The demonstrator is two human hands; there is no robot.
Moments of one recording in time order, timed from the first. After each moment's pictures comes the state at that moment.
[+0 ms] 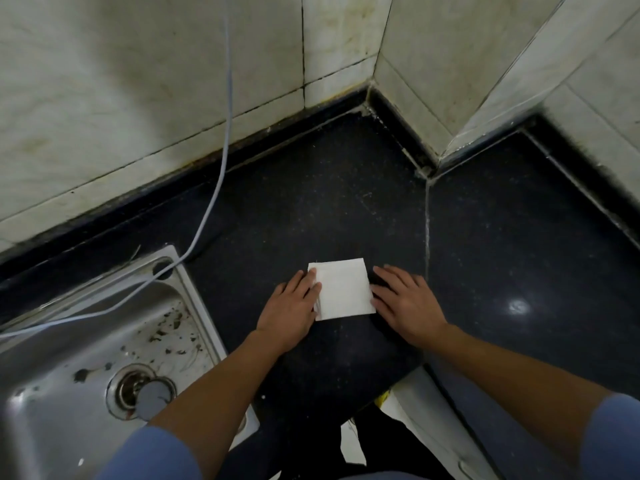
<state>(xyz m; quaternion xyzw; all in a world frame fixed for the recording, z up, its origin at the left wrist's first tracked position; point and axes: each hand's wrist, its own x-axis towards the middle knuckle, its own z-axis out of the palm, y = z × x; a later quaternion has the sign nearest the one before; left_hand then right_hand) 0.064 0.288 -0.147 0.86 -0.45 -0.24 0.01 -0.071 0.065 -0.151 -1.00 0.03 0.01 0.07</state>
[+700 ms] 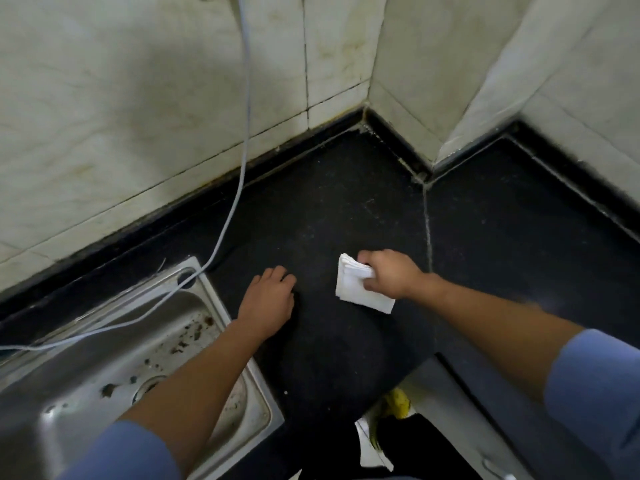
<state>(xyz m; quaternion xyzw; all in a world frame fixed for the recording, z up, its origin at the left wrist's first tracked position) 0.097 0.330 -0.105 0.90 -0.41 -0.16 0.03 0.001 0.086 -0.095 -0.95 0.12 0.20 0.19</state>
